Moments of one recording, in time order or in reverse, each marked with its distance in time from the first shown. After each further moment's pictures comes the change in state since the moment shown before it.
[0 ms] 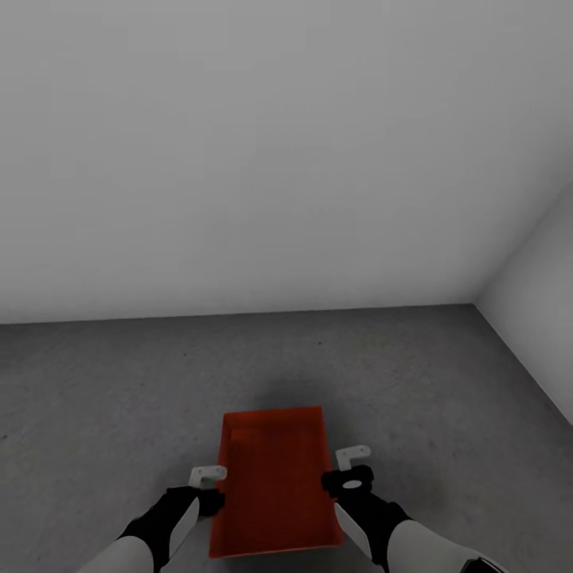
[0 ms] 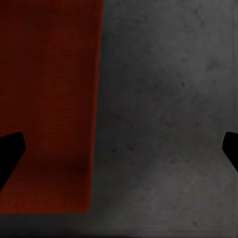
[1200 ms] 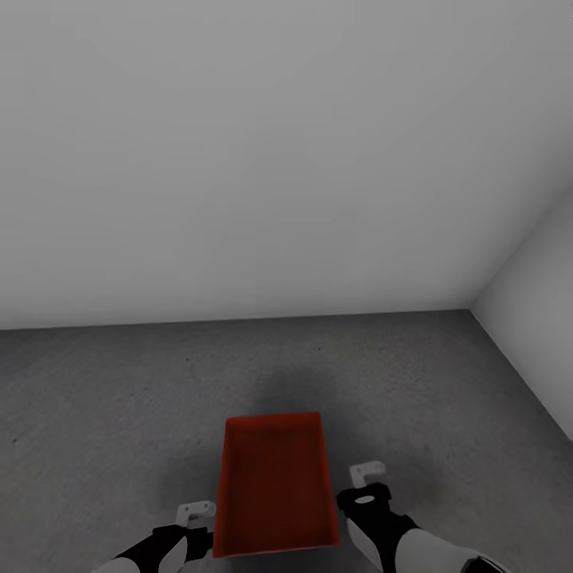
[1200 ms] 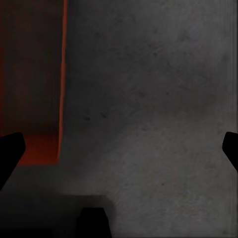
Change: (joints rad) left arm 0.000 0.028 0.002 0.241 0.044 -0.152 0.001; right arm 0.002 -0.012 0.001 0.126 -0.001 -0.019 0.004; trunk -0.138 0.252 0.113
